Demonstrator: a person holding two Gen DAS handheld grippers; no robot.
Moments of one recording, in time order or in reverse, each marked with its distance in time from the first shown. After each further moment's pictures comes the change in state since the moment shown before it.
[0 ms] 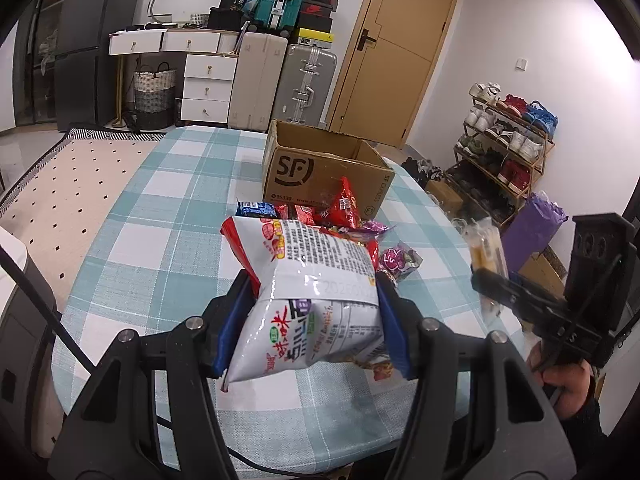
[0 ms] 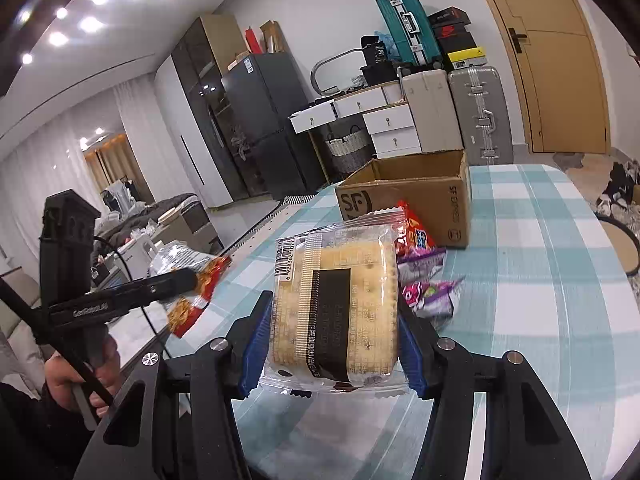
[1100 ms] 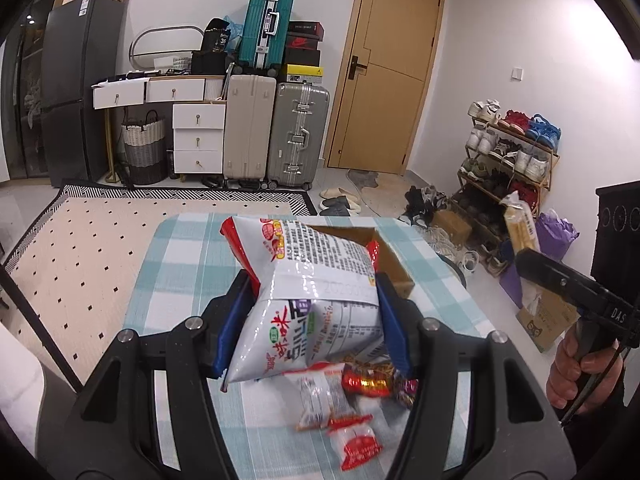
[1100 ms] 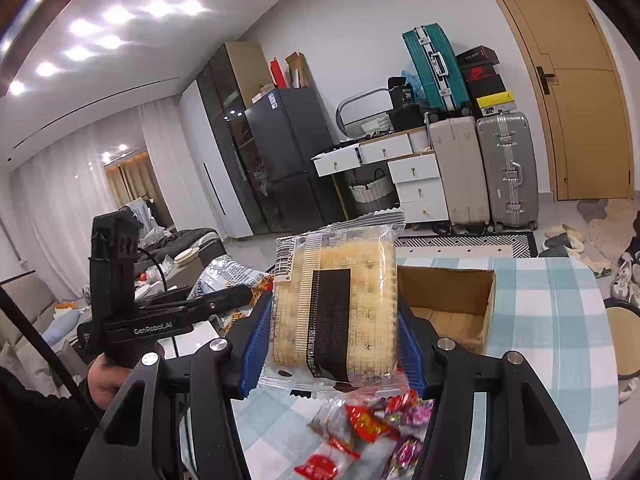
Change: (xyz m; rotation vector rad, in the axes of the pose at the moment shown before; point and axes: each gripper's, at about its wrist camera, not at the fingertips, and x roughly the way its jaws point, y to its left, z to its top) left arm 0.038 -0.003 0.183 0.099 -0.094 0.015; right arm 0.012 0.015 0.169 -0.060 -0.107 0.083
